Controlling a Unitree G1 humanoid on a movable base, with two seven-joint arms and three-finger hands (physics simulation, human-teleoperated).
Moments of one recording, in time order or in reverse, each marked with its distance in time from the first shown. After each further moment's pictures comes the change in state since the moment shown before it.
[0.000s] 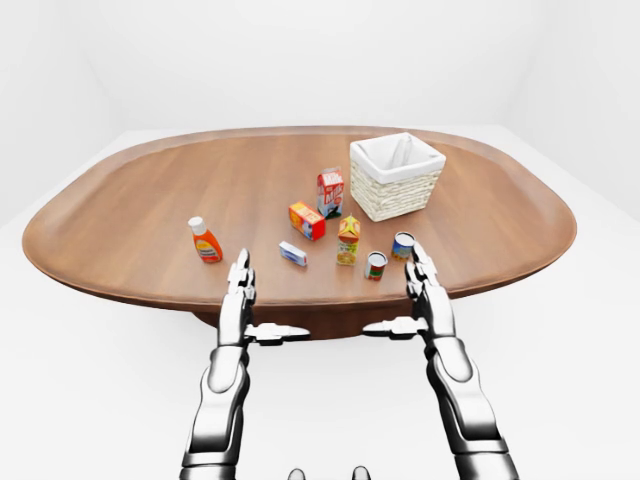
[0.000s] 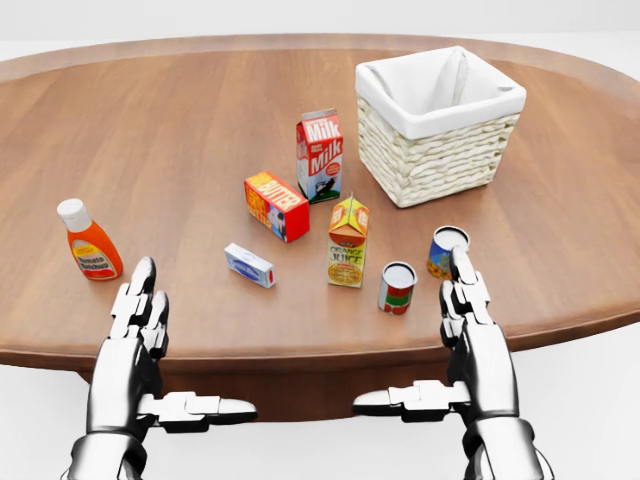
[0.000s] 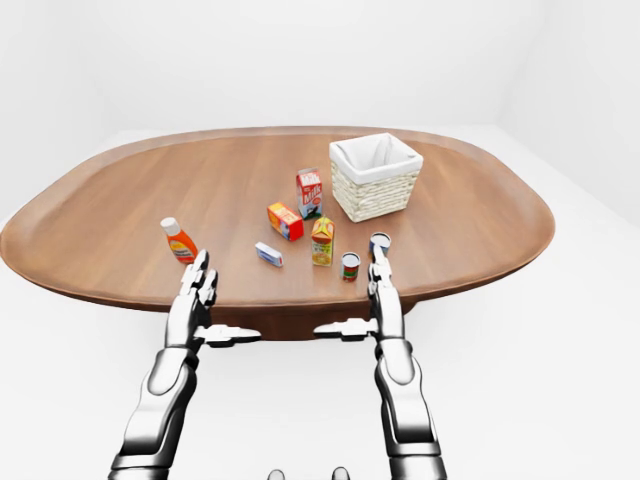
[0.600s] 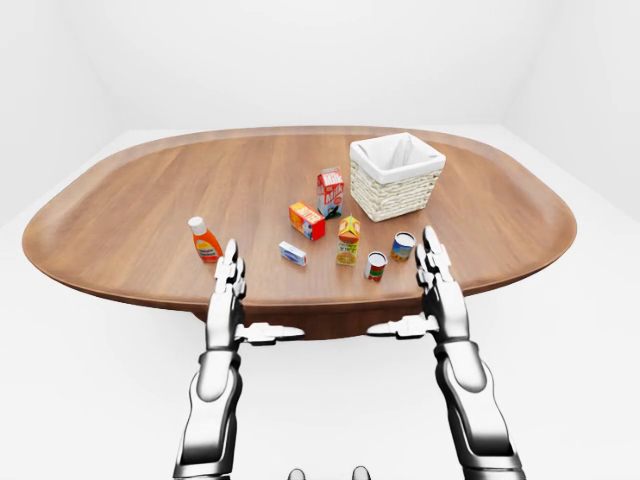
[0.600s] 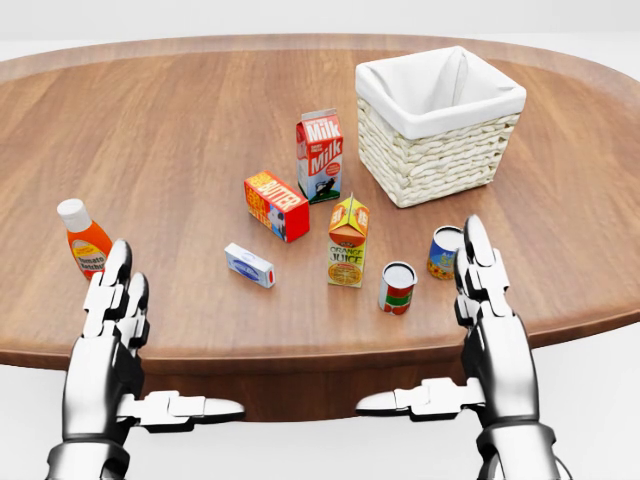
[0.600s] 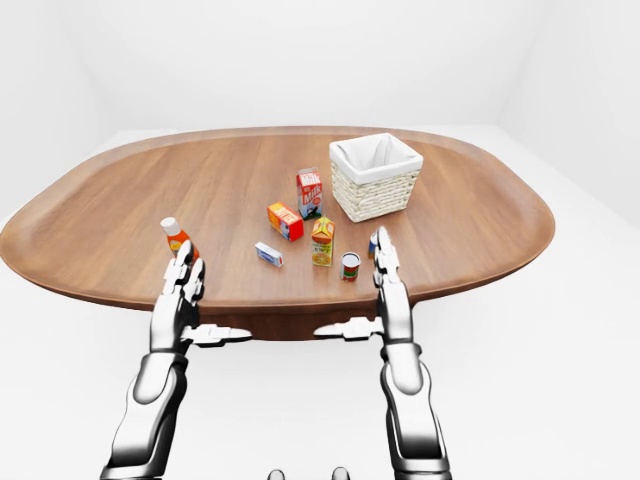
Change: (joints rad) left arm 0.039 0.007 0.020 -0.078 0.009 -0.087 -0.014; right arm 0.050 -0.007 0.006 -0.146 -0.071 -0.080 0.014
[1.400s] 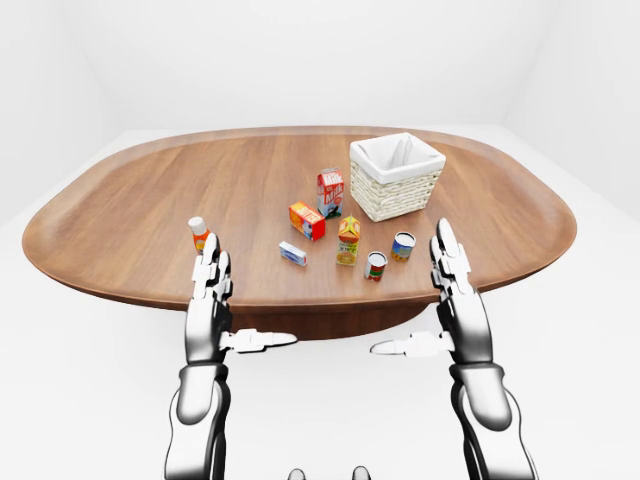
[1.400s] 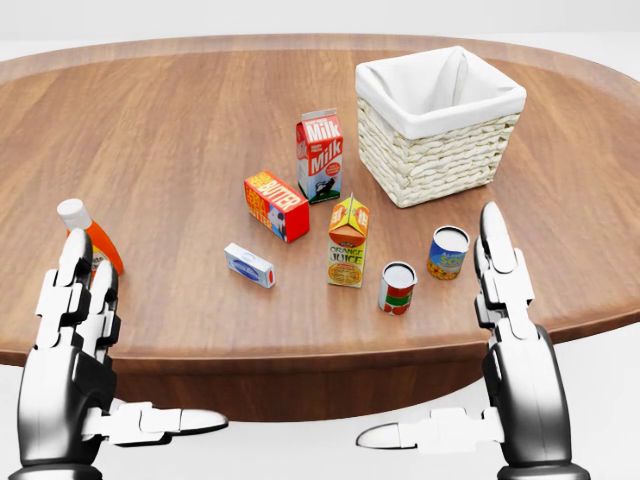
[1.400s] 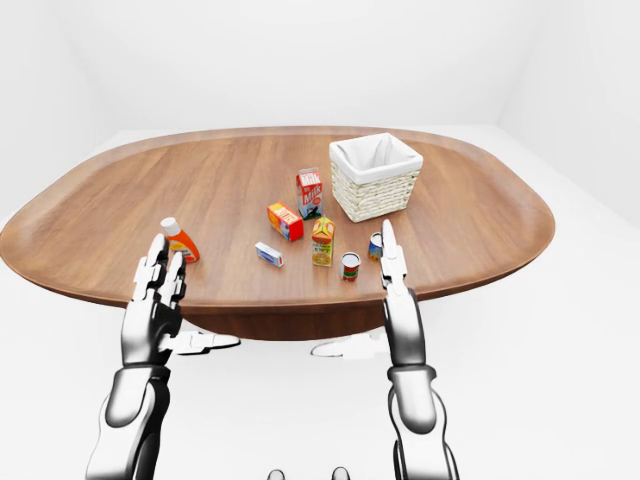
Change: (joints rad) left arm 0.109 -0.013 0.016 -0.225 -0.021 -0.002 -0.015; right arm 0.168 0.003 0.056 -0.307 -0.158 -0.032 -0.002
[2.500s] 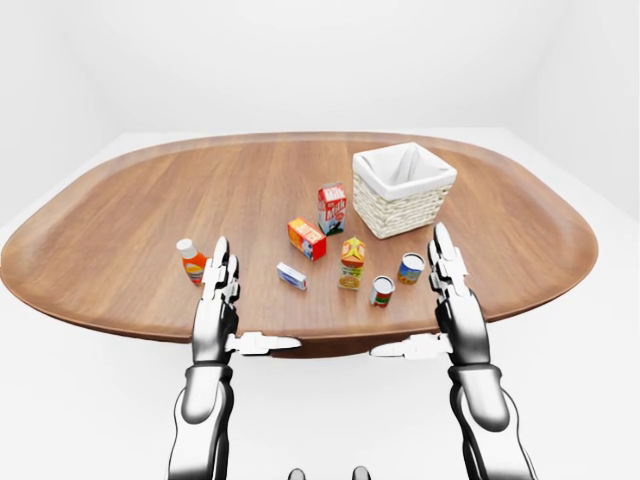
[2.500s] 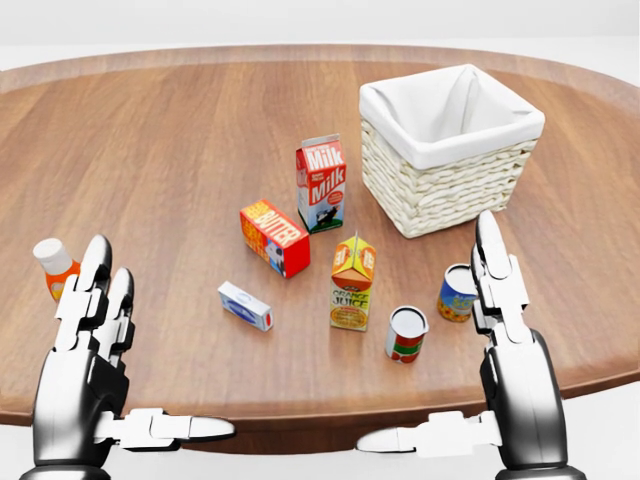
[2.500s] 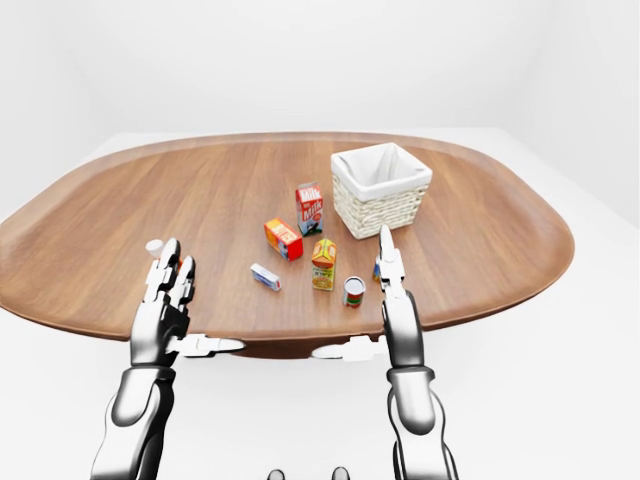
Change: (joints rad) left arm 0.001 0.003 -0.015 0.032 0.006 0.000 -0.027; right arm 0.008 -0.001 0.003 0.015 -0.005 0.000 0.002
